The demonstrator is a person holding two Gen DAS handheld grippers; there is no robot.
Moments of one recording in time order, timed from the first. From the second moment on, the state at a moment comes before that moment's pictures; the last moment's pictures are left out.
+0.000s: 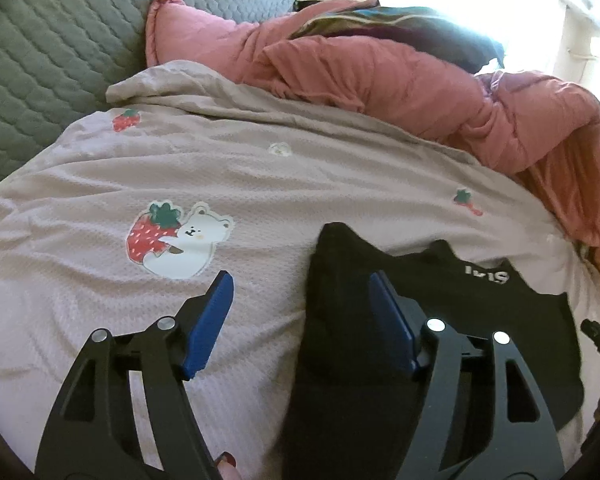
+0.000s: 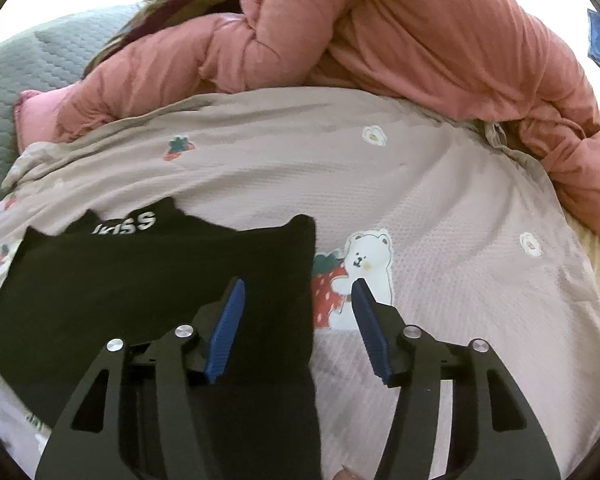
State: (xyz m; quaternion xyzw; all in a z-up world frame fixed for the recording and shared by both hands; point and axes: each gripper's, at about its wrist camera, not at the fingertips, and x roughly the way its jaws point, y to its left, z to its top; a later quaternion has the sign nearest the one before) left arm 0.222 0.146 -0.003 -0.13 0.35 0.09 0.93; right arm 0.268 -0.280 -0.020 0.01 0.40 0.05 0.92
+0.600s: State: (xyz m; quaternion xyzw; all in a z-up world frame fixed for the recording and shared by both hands) left arm 0.184 0.087 0.005 -0.08 0.33 0.02 0.94; right arm 0.208 -0.248 -0.005 -0.01 0.39 0.12 0.91
